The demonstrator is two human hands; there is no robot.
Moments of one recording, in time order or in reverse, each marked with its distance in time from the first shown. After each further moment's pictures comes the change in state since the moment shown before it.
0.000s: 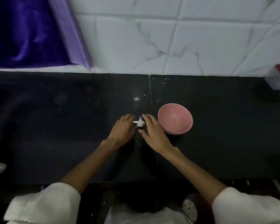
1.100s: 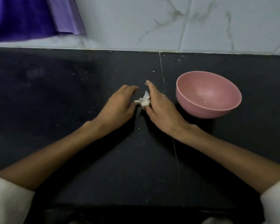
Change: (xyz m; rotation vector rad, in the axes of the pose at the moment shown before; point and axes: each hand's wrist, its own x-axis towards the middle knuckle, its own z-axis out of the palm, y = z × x) left_hand 0.039 -0.056 0.079 -0.069 0.332 0.129; right_hand 0.065 0.088 0.079 -0.090 0.157 -0.257
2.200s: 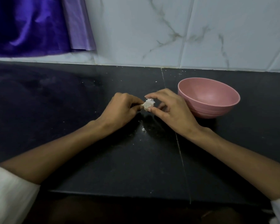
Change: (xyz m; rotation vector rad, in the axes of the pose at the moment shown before) left_hand -0.017 0.002 -0.001 -0.070 0.138 0.138; right_hand -0.021 0.015 -0.008 0.164 0.228 -0.268
